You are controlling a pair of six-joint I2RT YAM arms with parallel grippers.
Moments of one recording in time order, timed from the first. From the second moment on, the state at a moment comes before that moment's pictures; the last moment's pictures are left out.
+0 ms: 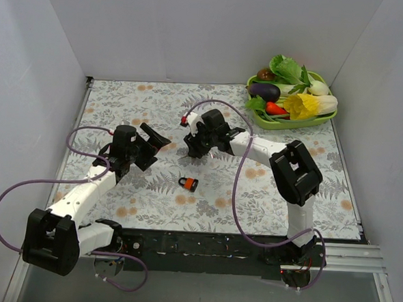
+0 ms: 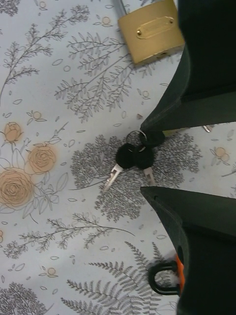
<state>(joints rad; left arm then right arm) -0.26 1.11 0.67 -0.20 0.13 -1.15 0.74 1.94 1.33 -0.12 -0.31 -0.24</state>
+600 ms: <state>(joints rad) -0.25 1.01 0.67 -0.18 0.18 -0.96 0.74 2.12 1.50 -0.25 -0.30 -0.37</state>
